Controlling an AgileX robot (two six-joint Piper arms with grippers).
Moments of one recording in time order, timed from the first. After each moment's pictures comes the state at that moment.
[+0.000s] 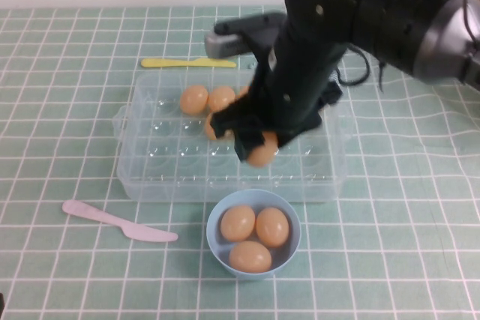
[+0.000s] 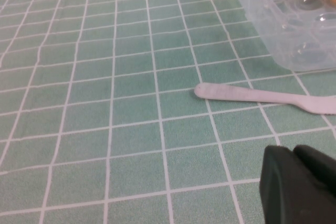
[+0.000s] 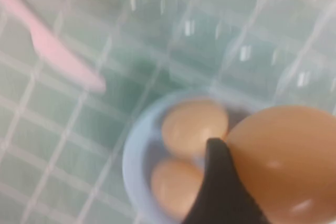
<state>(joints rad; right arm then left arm) 0.71 1.93 -1.87 0.07 1.23 0.27 -0.13 -0.01 0.03 0.07 0.37 -0.01</state>
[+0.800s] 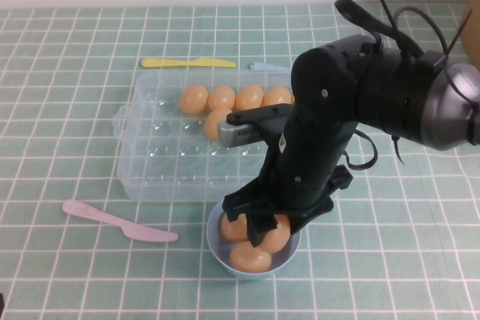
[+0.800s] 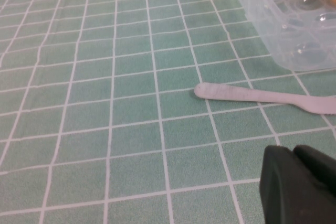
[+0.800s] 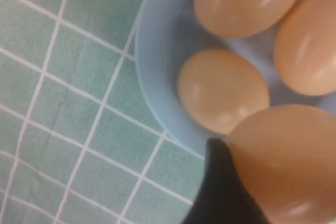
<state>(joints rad) 0.75 1.85 -1.52 0.20 1.15 0.27 -0.13 -0.01 0.03 0.07 0.37 -0.01</state>
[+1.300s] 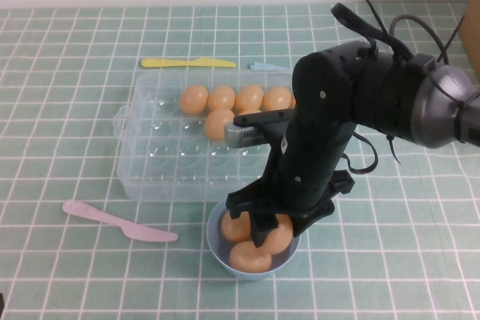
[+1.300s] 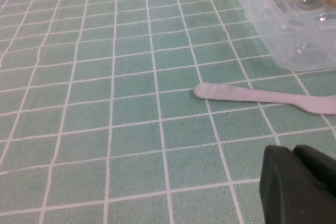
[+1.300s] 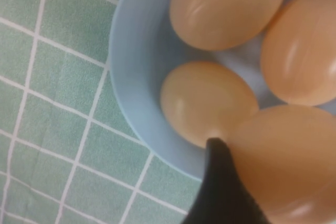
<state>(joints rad) 0.73 1.89 -1.52 0.22 1.14 0.29 -0.13 -0.01 0.03 0.07 0.37 -0.01</state>
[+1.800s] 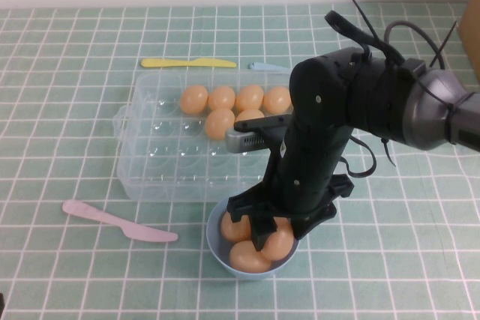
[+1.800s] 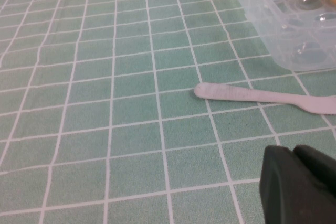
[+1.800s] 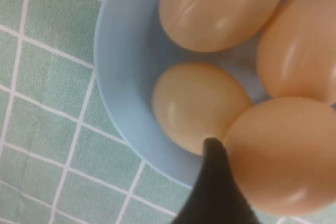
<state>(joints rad) 0.73 1.91 -1.52 0.22 1.14 0.29 -0.13 -0.01 0.03 0.07 0.37 -0.01</state>
